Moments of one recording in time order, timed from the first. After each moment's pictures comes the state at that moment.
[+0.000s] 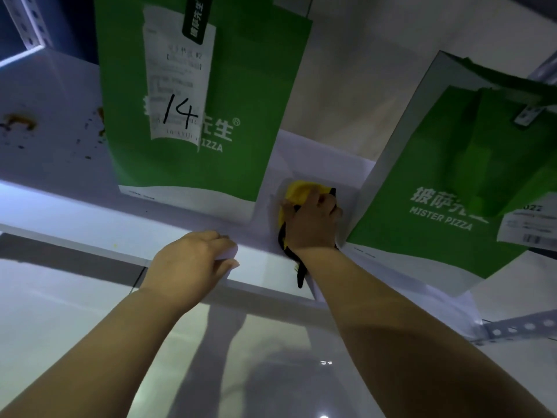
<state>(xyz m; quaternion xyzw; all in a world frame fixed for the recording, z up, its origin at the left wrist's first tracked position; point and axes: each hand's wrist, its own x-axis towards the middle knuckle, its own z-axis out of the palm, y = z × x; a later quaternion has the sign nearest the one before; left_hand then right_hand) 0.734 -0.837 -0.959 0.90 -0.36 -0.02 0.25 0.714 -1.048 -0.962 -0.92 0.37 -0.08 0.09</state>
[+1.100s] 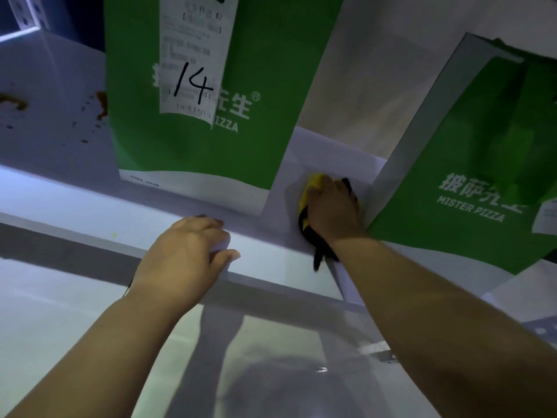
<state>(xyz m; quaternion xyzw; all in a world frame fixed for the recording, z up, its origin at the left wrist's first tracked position) 0.736 -0.824 -0.965 0.90 -0.32 -0.02 0.29 0.727 -1.077 -0.962 -0.93 0.34 -0.05 0.10</state>
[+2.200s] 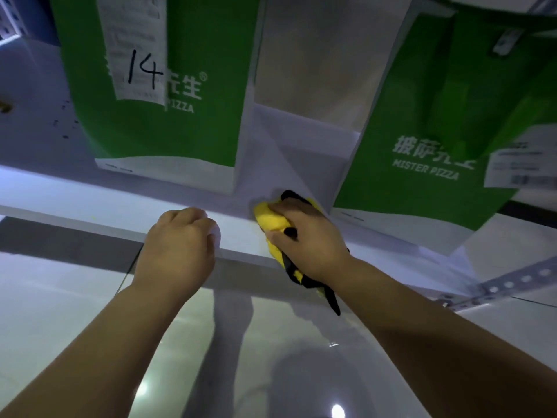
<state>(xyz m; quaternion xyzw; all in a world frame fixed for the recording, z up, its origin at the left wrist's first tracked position) 0.696 -0.846 -0.962 0.92 -0.30 0.02 0.25 0.617 -1.038 -0.949 -0.97 0.10 -0.07 0.22</state>
